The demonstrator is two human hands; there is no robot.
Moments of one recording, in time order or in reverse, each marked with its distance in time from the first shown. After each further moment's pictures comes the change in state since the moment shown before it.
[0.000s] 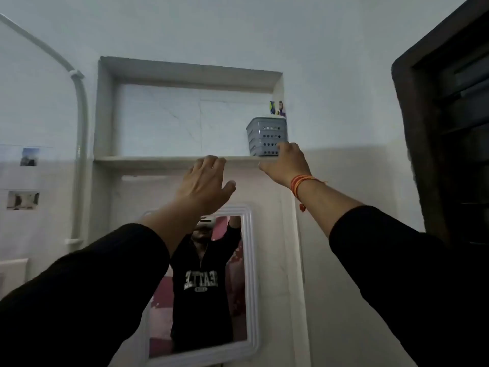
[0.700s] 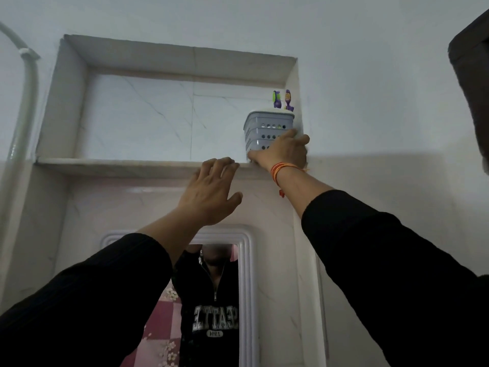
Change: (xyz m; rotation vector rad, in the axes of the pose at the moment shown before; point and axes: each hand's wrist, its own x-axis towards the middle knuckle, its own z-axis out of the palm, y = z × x) left_hand 0.108 -0.027 0.130 0.140 0.077 0.070; right_hand 0.153 0.027 0.101 -0.004 0.223 0.181
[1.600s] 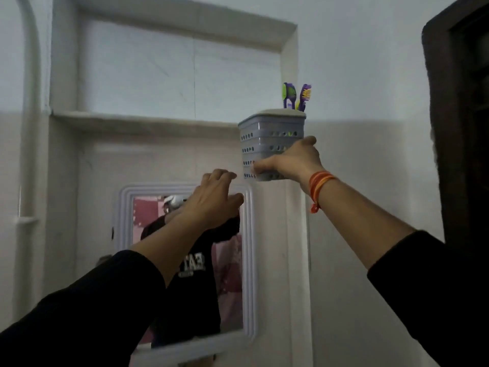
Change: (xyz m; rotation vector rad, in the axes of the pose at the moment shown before) left_hand -0.122 0.007 -0.021 -0.487 -0.265 -0.123; right_hand -0.165 0.016 -0.095 0.257 -0.322 0.109
